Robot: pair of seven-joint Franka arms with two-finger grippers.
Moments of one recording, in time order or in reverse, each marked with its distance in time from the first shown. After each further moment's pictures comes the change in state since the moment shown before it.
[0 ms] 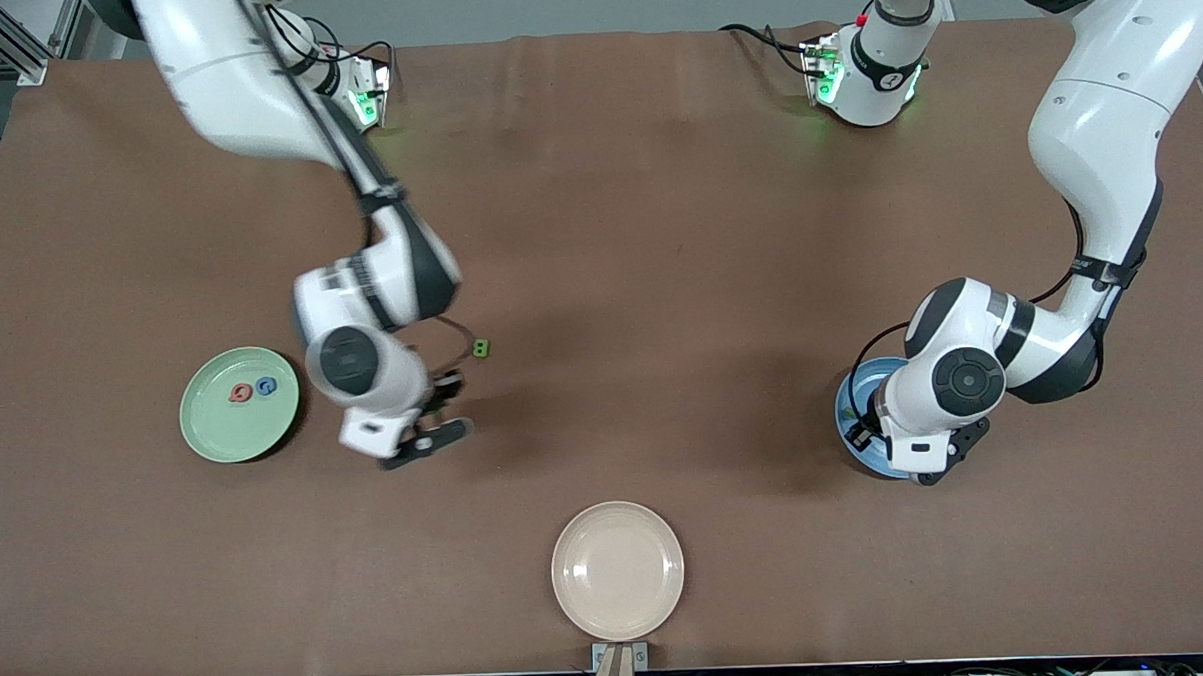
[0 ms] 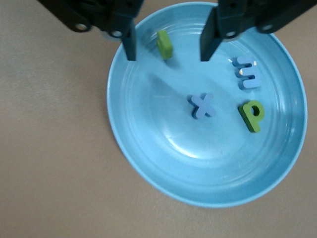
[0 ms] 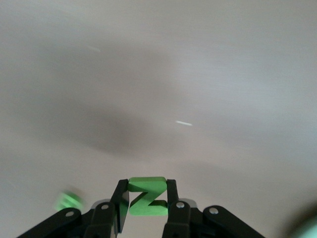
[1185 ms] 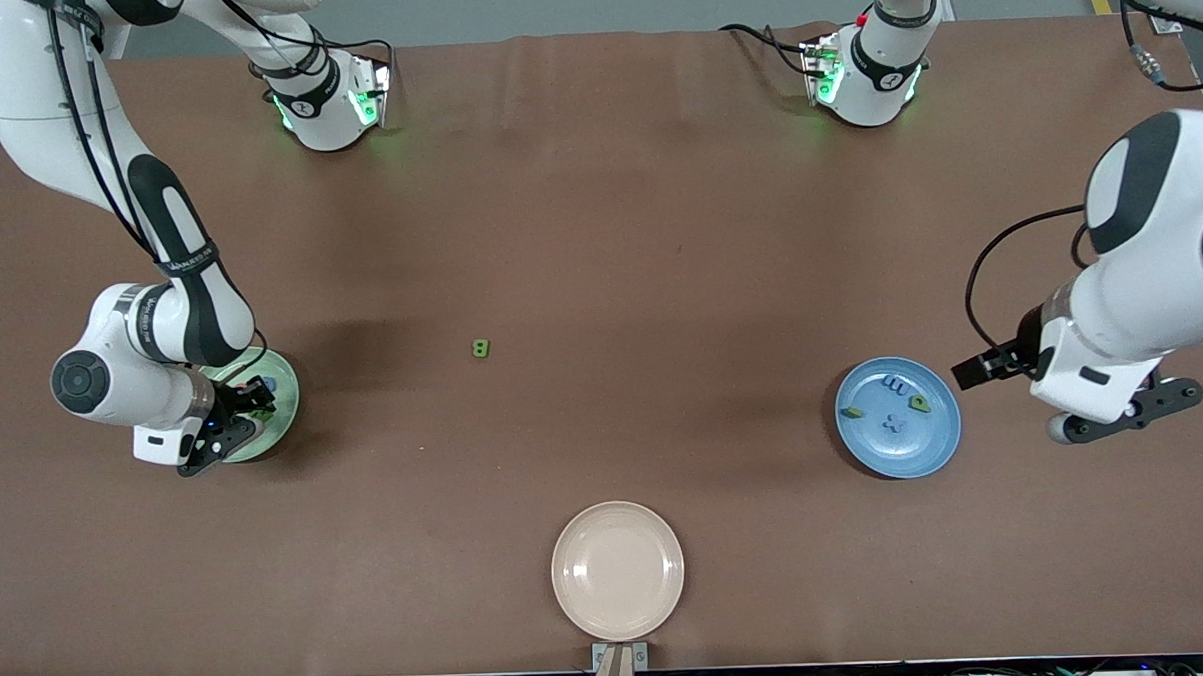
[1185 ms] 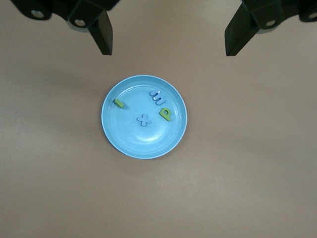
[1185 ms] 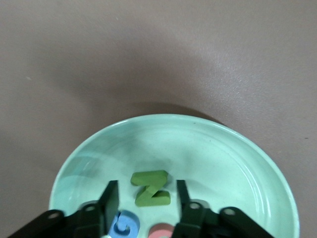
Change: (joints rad) left arm 0.037 -0.341 -0.018 0.266 -0.231 -0.480 0.676; right arm -0.402 -0.044 0.012 -0.307 0.001 0.279 -0.506
